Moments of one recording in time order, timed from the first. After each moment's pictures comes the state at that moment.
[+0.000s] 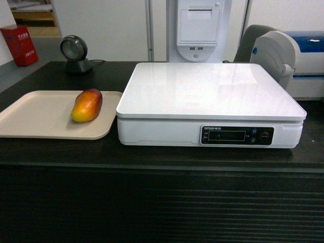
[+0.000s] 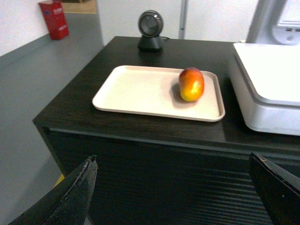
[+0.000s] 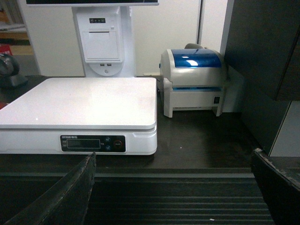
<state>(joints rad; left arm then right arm) -0.16 0.21 0.07 -0.02 -0.32 -0.08 0.00 0.00 0.01 0.00 0.00 0.00</state>
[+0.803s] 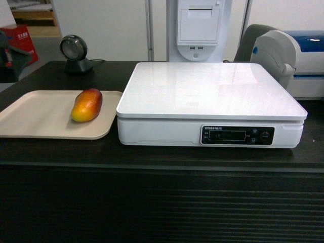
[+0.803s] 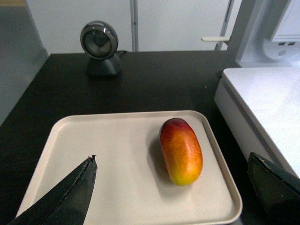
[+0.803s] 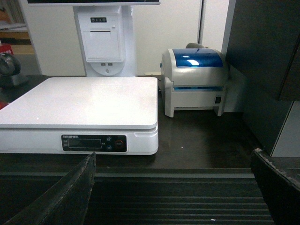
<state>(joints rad) 0.13 1.70 0.78 0.72 0.23 0.01 0.00 0.00 0.01 0.00 0.00 0.00</state>
